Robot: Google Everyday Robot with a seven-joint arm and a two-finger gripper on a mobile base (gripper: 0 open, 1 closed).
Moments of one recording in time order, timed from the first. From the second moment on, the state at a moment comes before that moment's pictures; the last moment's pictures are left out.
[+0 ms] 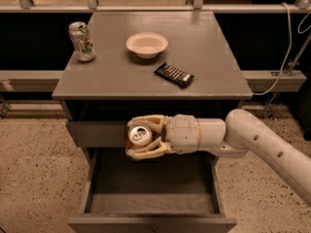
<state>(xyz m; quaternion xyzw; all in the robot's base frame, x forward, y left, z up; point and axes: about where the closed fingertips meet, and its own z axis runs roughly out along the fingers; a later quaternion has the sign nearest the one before) 0.454 0.045 0.819 -0.56 0.41 0.42 0.58</state>
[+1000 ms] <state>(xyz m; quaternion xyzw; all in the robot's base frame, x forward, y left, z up) 0.441 -0.004 0.662 -0.51 0.53 0.41 0.54</state>
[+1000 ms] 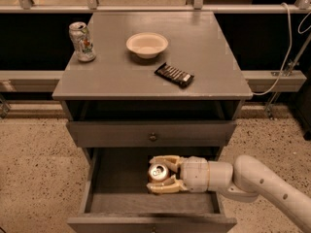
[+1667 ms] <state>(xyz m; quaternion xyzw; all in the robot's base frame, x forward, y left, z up) 0.428 -0.033 0.612 -0.49 0.54 0.40 0.56</state>
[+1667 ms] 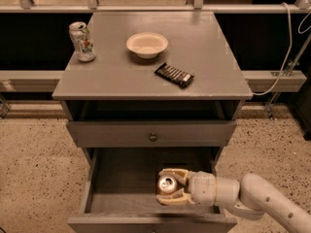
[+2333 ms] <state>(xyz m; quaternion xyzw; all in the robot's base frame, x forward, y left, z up) 0.449 -0.065 0.547 -0.49 0.54 0.40 0.56</state>
